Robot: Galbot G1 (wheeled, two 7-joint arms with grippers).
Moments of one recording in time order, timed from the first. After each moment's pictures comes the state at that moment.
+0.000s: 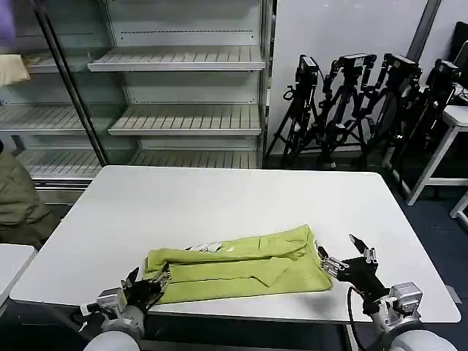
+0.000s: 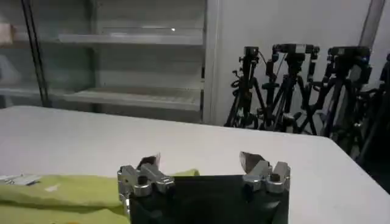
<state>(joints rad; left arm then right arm) 1.44 -1.19 -0.38 -2.18 -0.68 0.54 -0.58 -1.53 1.14 0.67 2.33 0.42 -0.49 0.00</state>
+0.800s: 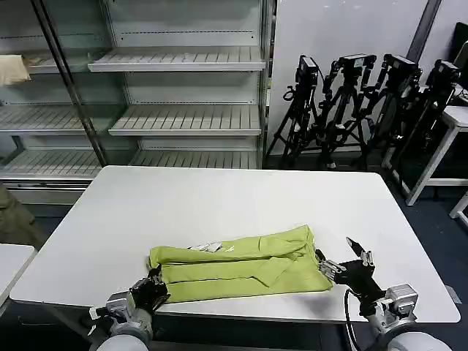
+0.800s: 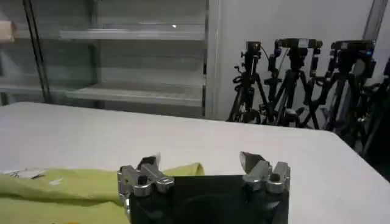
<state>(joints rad) 1.44 -1.20 -0.36 -2.16 -0.60 0.54 -0.56 -1.53 1.16 0.65 2.32 0.41 -0.49 0.00</state>
